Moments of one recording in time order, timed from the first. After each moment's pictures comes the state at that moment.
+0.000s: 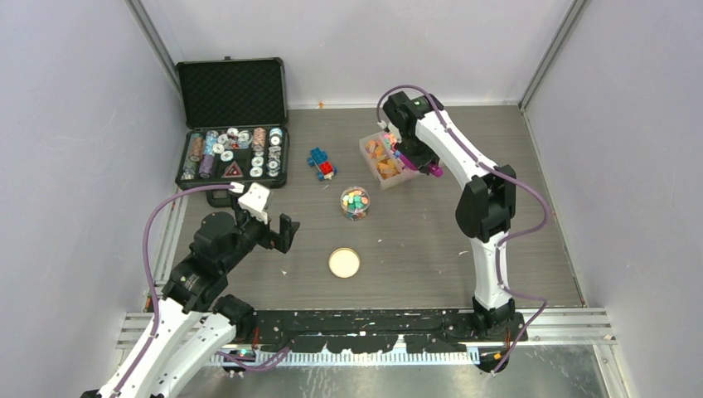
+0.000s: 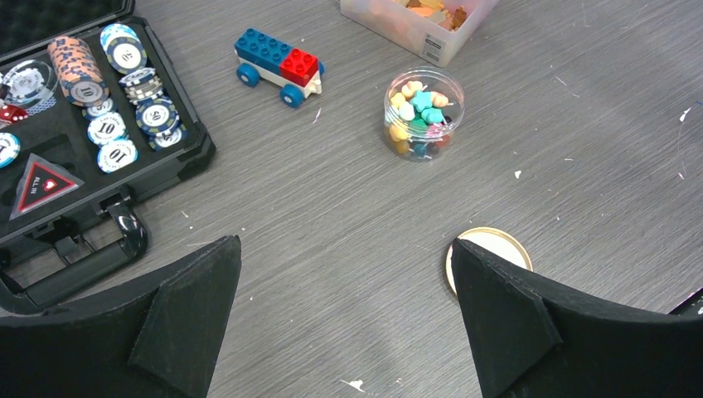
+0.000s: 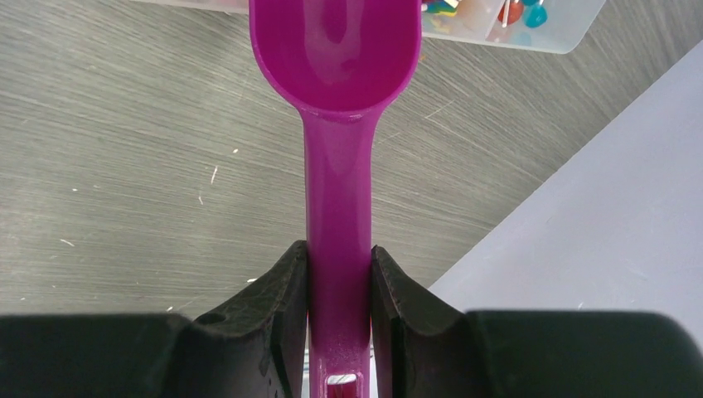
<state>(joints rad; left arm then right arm) -0.50 0.49 0.67 -0.47 0.02 0.00 0.46 2.11 2.08 -1.37 0.38 -0.23</state>
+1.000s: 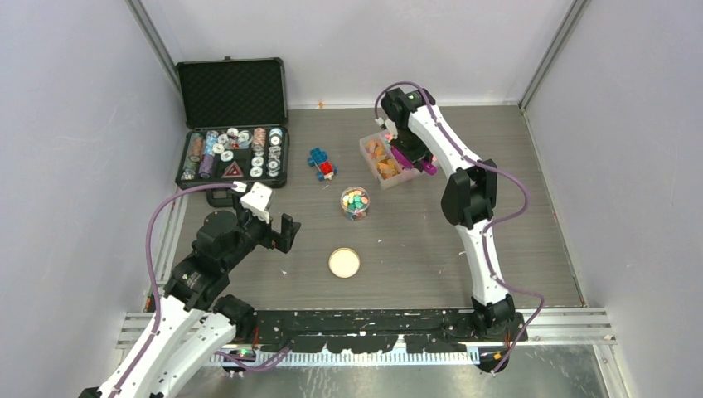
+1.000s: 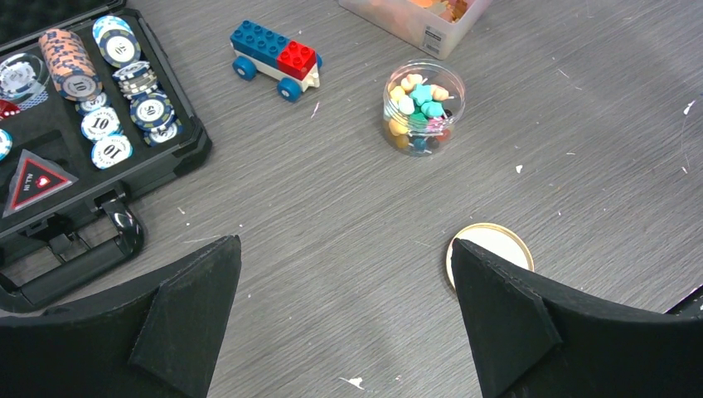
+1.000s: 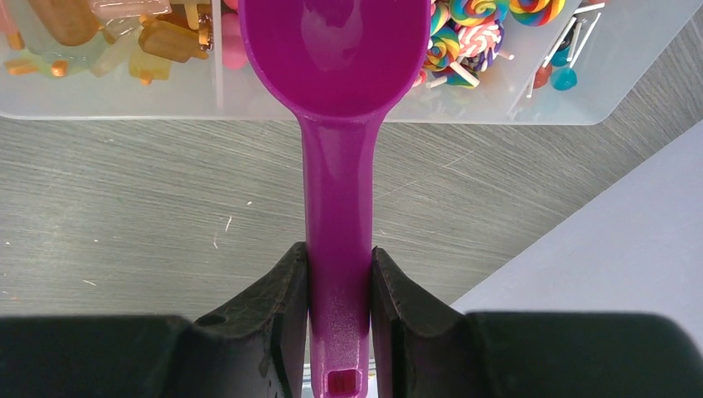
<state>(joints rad) -0.51 0.51 0.67 -0.47 0.02 0.01 0.43 2.36 2.37 -1.47 0.31 -0.23</state>
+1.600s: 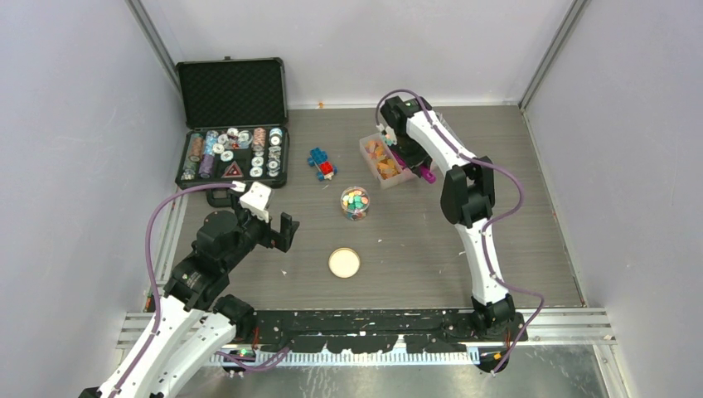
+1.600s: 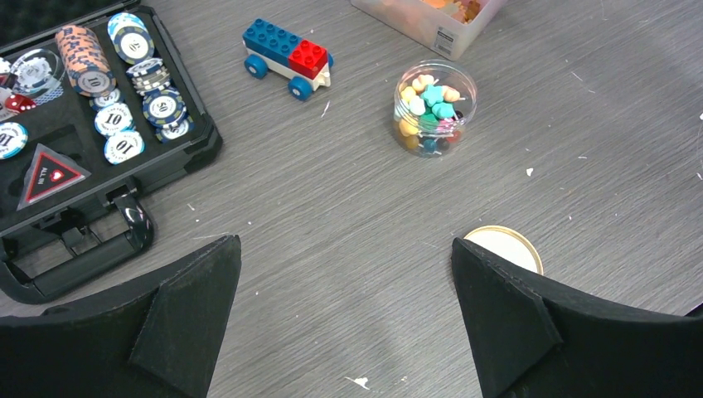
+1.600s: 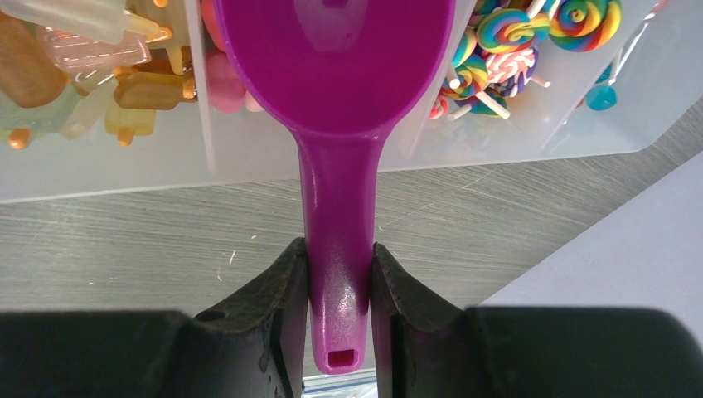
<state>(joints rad) -0.51 0.51 0.67 -0.47 -0.01 0.01 0.42 2.39 2.29 -1.39 0.32 -0.20</state>
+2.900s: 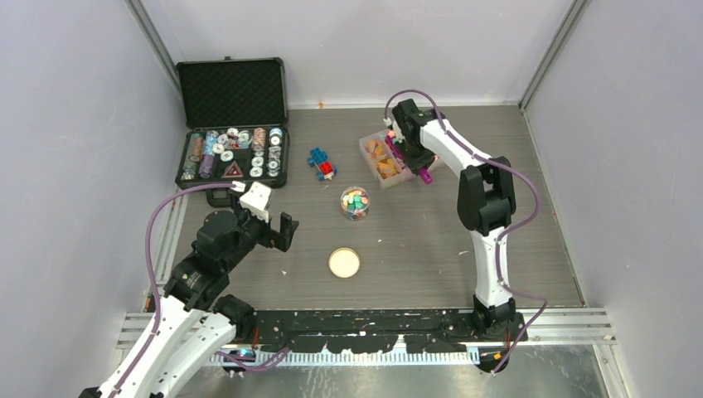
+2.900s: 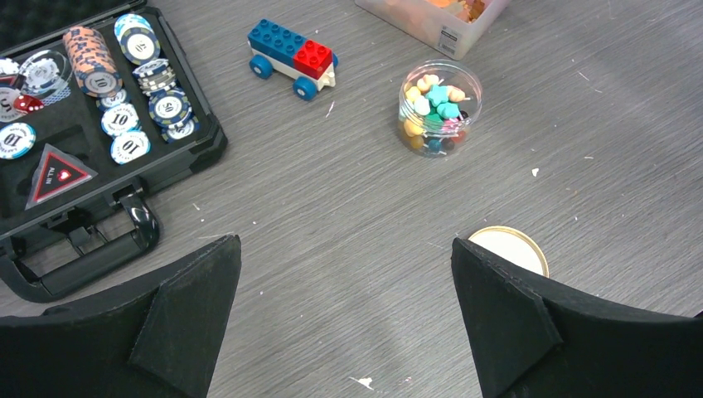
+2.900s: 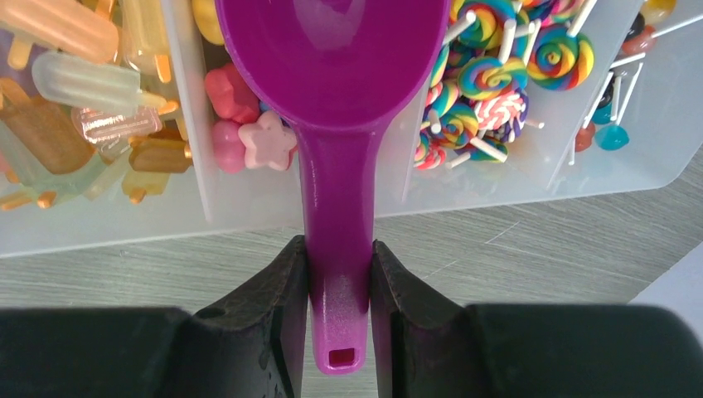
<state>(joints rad) -0.51 0.51 0.67 -0.47 -0.02 0.01 0.37 2.21 1.95 -1.01 0.24 -0.17</state>
